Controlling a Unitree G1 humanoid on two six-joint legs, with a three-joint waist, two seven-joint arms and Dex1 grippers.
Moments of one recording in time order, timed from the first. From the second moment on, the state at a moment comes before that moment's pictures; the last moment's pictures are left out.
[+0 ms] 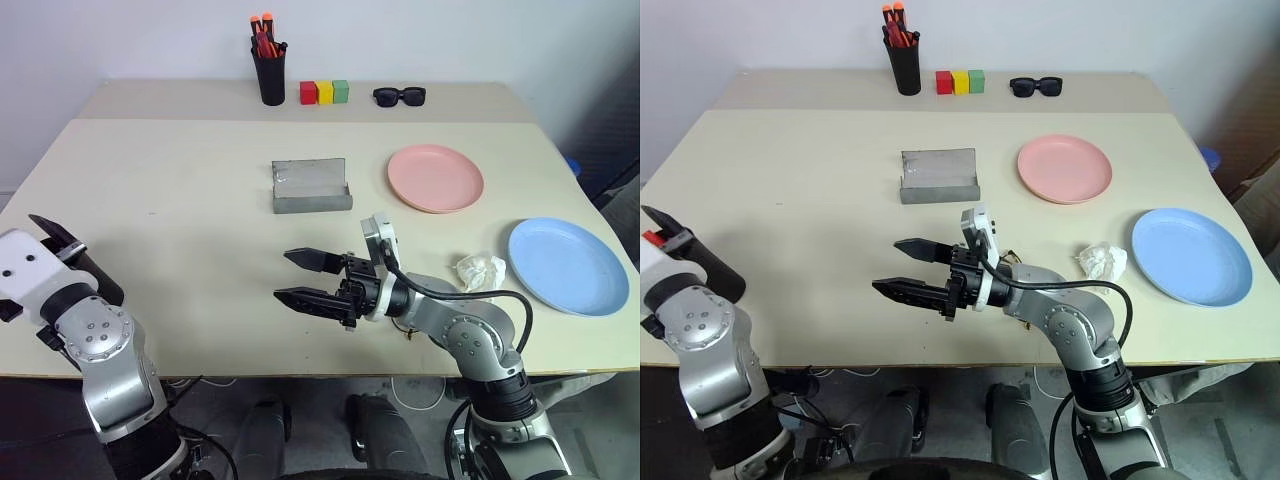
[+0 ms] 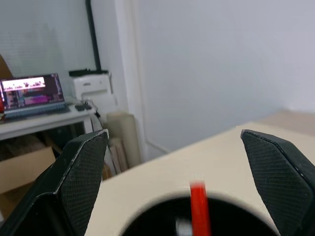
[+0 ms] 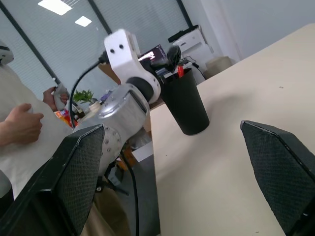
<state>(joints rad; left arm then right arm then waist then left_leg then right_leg) -0.17 0.05 0.51 -0.55 0.17 0.35 0.47 -0.35 -0.24 0.16 -0.35 0.83 0.77 0.79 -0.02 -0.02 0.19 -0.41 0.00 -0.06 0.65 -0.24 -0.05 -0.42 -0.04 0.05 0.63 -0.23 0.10</state>
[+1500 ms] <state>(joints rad) -1.07 0.35 -0.12 0.90 -0.04 0.28 -0.94 -0.29 -0.45 0.08 -0.42 0.53 0.56 0.71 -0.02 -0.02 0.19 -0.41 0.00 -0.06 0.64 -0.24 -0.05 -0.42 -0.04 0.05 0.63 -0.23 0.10</state>
